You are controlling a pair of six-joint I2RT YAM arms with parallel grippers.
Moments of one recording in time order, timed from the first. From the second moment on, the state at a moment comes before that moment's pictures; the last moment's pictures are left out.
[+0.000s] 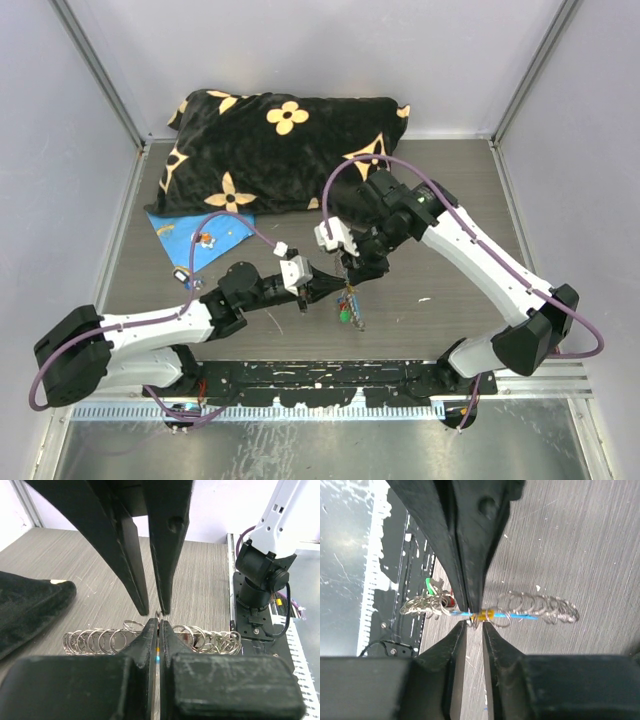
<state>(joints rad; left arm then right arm) -1.01 1.16 0.48 0.77 0.36 0.01 0.70 1.43 1.50 -1.32 -0.64 -0.96</state>
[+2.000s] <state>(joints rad) -1.01 1.00 0.38 1.00 0.20 -0.16 0.50 1.24 1.23 -0.87 -1.18 -0.77</state>
